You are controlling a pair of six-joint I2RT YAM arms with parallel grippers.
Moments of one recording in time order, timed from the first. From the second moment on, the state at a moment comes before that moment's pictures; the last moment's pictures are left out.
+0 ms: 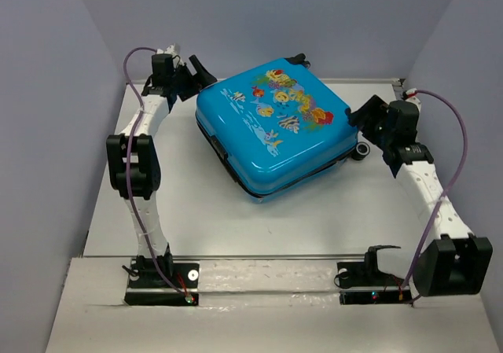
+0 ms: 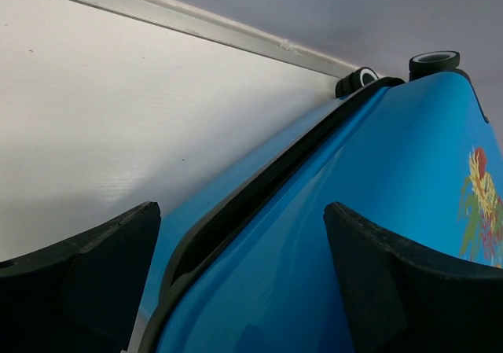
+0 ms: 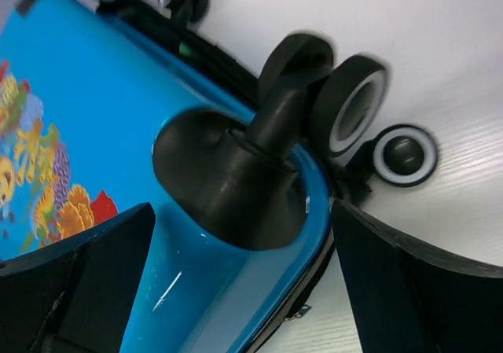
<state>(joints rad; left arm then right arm) -0.04 2.04 1.74 -0.15 0.41 -0.60 0.03 1.15 1.01 -0.28 0.06 0.65</state>
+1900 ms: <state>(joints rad) -0.13 0.45 0.71 -0.48 0.37 -0.57 0.31 1.28 1.45 -0.38 -0.44 0.40</state>
